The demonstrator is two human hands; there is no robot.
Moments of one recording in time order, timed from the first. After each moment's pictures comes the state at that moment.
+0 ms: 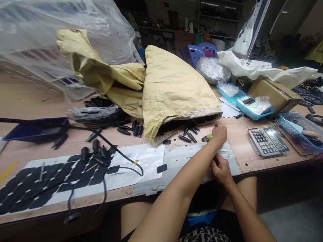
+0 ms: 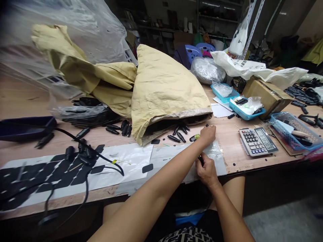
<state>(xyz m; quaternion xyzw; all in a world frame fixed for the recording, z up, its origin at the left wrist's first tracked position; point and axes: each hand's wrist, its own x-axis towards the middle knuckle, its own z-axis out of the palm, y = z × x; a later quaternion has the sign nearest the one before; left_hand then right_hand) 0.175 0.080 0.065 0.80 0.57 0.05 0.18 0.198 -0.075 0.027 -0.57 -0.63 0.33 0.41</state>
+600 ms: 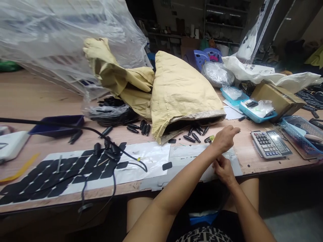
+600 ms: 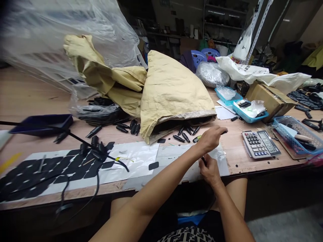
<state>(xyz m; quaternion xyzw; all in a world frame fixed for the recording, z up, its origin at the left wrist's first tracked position) 0.133 0.031 0.103 0.86 0.39 0.28 0.20 0.201 -0.073 0.021 -0.56 -0.62 0.37 0.41</state>
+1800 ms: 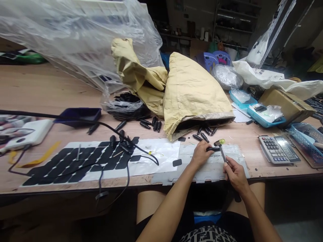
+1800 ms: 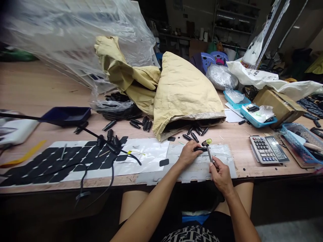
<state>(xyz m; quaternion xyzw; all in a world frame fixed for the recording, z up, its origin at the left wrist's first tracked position) 0.028 0.001 0.001 0.69 0.53 0.38 0.32 0.208 -0.093 0.034 -0.57 -0.56 0.45 0.41</state>
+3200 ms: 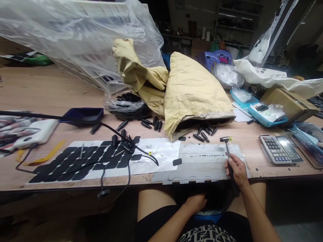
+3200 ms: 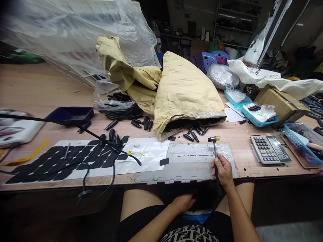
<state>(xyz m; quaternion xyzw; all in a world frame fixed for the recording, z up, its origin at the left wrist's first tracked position) 0.023 -0.149 -0.111 0.73 0.51 -0.02 0.46 0.215 -0.079 0.022 -0.51 -0.46 0.53 0.51</state>
